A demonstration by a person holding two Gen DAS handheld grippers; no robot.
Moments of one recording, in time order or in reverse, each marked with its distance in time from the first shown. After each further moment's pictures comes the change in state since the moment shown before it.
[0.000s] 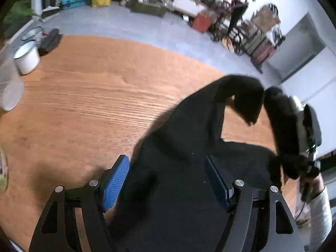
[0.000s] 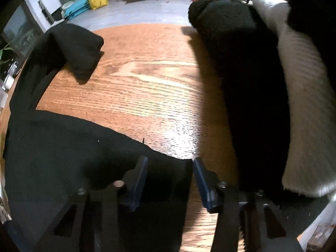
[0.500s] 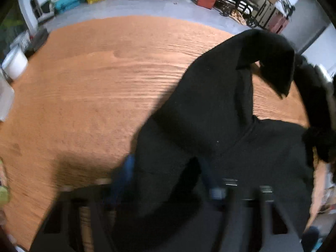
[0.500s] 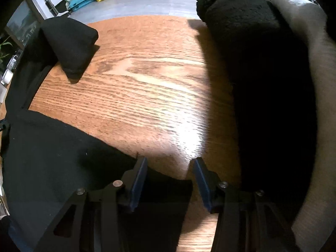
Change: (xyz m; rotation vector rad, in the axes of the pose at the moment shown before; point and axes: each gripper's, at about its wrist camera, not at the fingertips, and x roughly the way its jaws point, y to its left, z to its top) left arm 0.053 -0.020 -0.006 0.110 0.086 0.212; right arm 0.026 0.001 0.023 -0.038 0.037 0.025
